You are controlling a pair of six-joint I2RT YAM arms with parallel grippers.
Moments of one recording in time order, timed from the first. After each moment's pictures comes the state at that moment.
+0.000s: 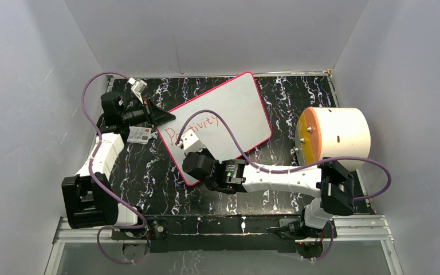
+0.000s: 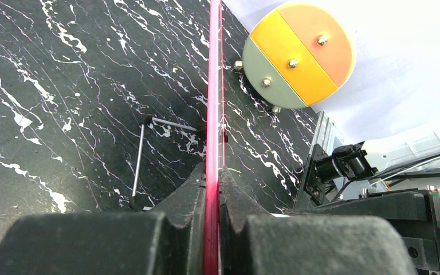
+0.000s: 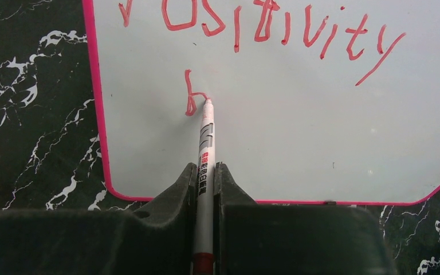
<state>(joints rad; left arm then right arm) 0.08 1.36 0.93 0.05 1.16 -0.29 1.38 1.61 1.26 -0.30 0.74 0.22</state>
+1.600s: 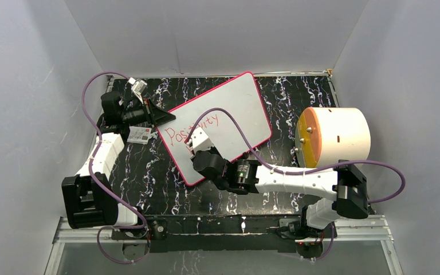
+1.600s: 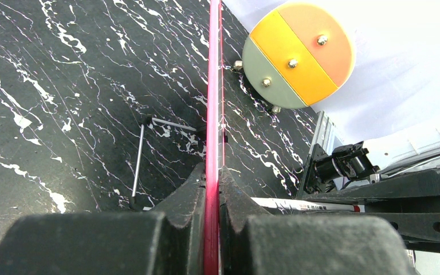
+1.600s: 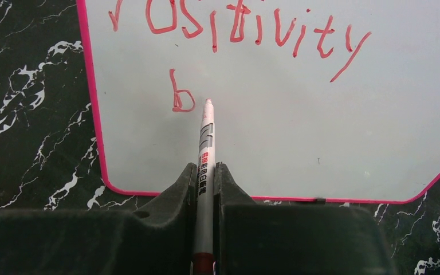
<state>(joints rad) 0.08 1.36 0.93 0.05 1.16 -0.29 1.37 1.50 1.18 -0.27 0.72 0.21</state>
